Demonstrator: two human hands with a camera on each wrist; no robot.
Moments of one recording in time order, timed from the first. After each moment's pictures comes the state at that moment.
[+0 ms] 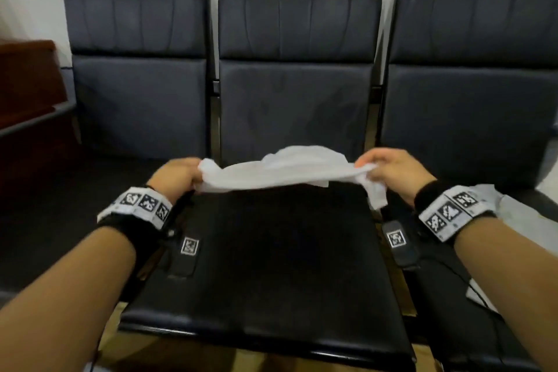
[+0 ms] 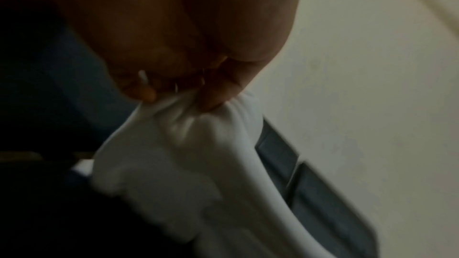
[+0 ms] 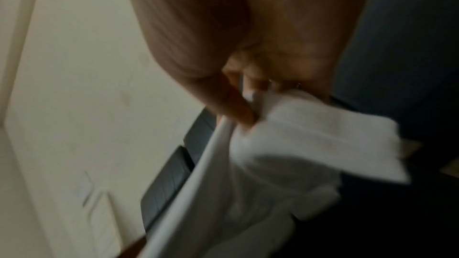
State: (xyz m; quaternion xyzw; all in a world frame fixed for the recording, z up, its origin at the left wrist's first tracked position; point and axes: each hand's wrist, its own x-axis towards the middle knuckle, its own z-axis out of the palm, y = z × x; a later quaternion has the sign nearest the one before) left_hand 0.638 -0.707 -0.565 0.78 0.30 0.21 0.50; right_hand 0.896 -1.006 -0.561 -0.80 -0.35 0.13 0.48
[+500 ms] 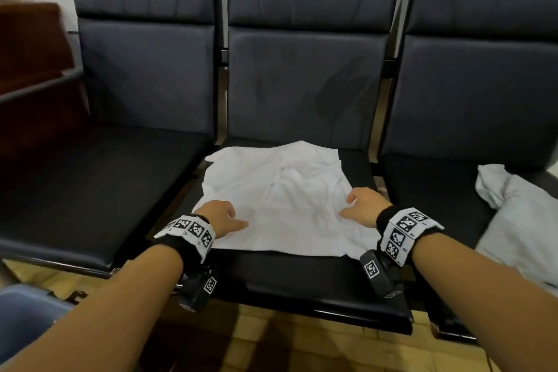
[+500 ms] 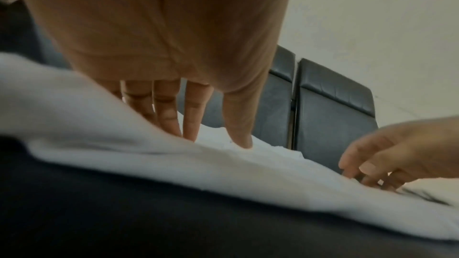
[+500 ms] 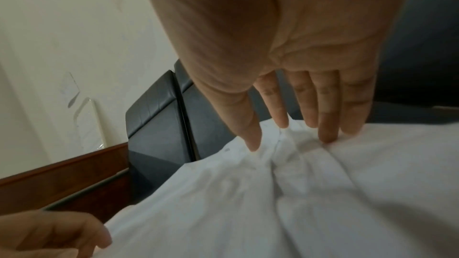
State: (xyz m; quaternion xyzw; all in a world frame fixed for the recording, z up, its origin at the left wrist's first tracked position) left_hand 0.634 -0.751 -0.691 0.91 0.36 -0.10 0.18; right_hand 0.849 -0.989 -0.662 -0.92 -0.32 0.18 0.15
